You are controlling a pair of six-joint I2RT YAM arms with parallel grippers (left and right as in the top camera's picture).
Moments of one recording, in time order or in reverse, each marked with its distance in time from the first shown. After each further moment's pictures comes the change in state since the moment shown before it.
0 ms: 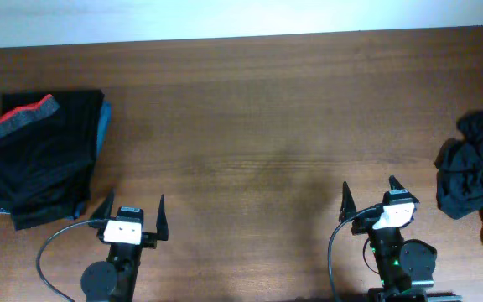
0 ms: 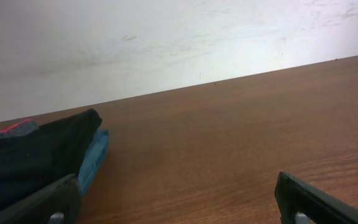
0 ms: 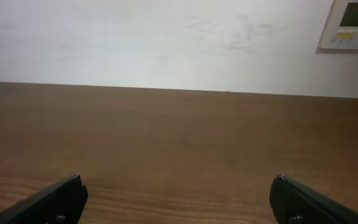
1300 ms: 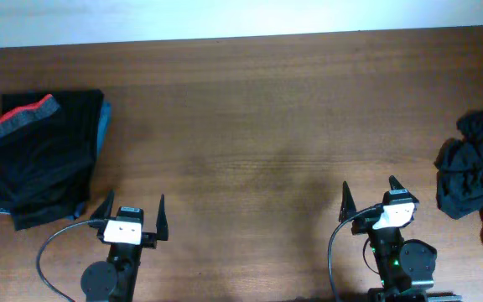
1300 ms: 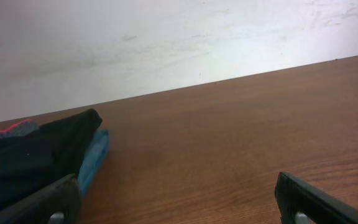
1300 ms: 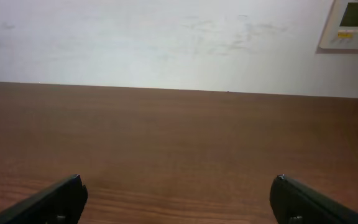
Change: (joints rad) left arm 0.000 0.000 0.000 0.000 0.000 0.000; right arm 0.000 0.000 0.000 0.000 0.000 0.000
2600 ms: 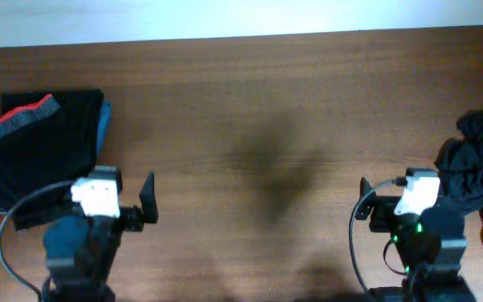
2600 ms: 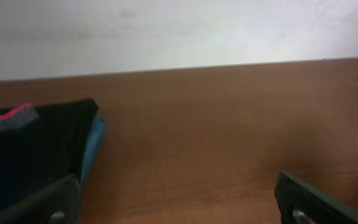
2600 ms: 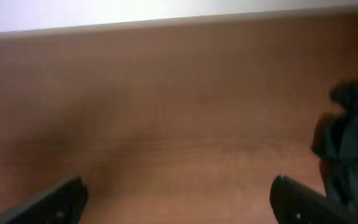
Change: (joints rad) left arm 0.000 0.509 0.614 -0.365 0.002 -0.114; right arm 0.000 0.433 0.567 -0.559 0.115 0.083
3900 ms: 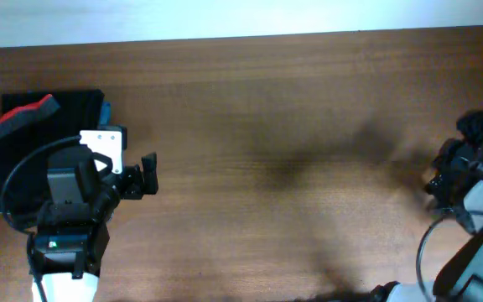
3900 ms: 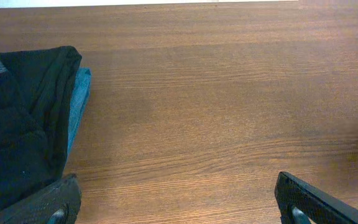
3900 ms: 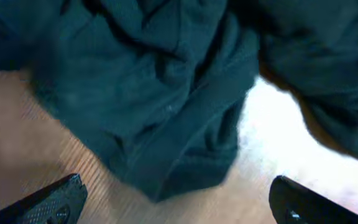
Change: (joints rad) left arm 0.000 0.421 0.271 -0.174 0.000 0.000; right arm -0.654 1.172 0.261 0.145 0.193 0.232
